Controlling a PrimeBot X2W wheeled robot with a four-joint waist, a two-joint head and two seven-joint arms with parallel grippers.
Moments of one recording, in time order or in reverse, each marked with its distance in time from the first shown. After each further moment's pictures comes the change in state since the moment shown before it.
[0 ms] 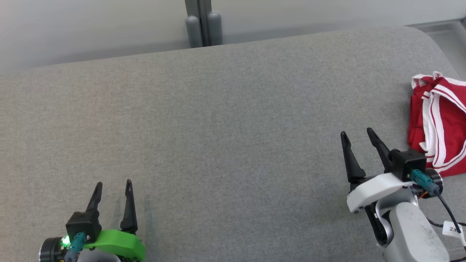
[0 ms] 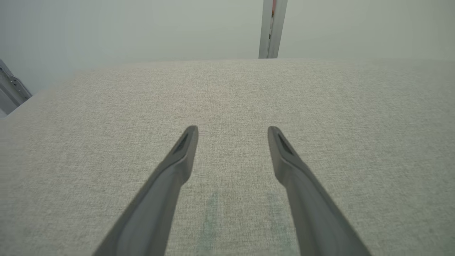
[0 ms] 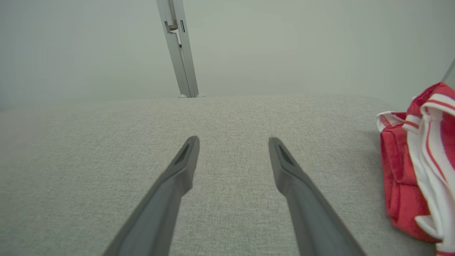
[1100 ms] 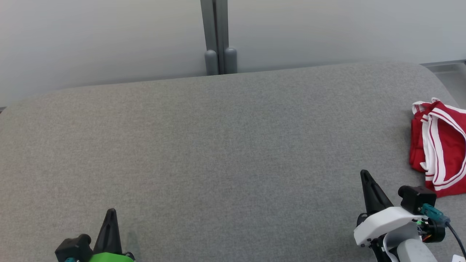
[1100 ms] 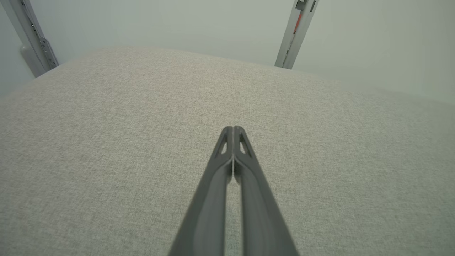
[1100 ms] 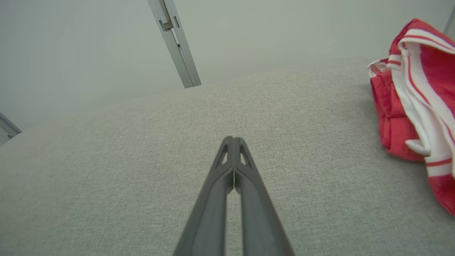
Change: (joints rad) left arm 0.120 -0.010 0.009 -0.032 -0.153 0.003 0.035; right arm 0.167 0.011 -0.024 -0.005 0.141 0.000 0.036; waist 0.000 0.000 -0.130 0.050
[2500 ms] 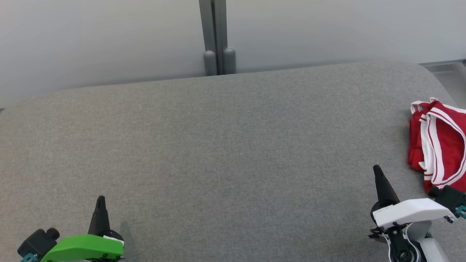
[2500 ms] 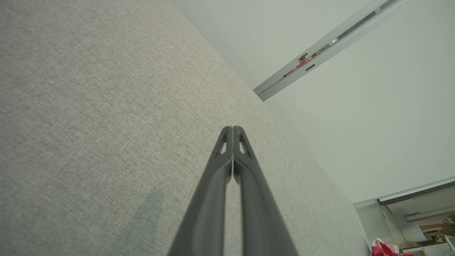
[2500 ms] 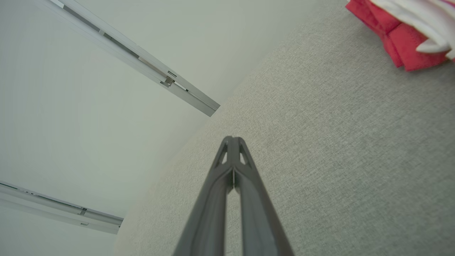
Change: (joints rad) left arm -0.063 0.001 0.034 -0.037 -0.652 -0.005 0.163; right arm 0.007 -0.003 -0.034 -0.078 0.650 0.000 0.160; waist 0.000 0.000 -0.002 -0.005
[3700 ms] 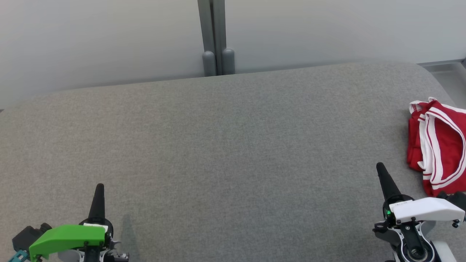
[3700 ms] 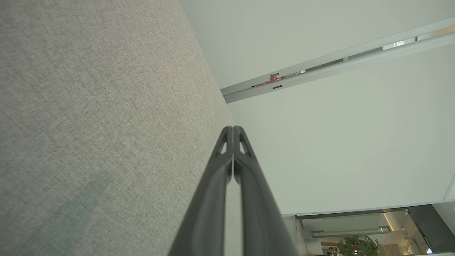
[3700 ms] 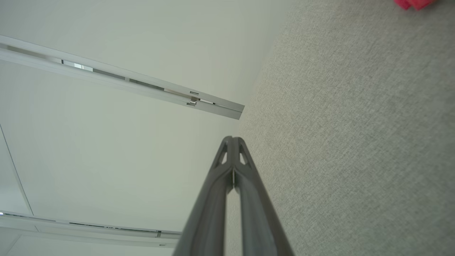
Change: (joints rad) left arm -0.046 0.002 0.024 -0.020 -0.375 -0.004 0.098; right arm 0.008 -0.004 -0.023 -0.042 0.374 0.000 0.097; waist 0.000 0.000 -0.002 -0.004
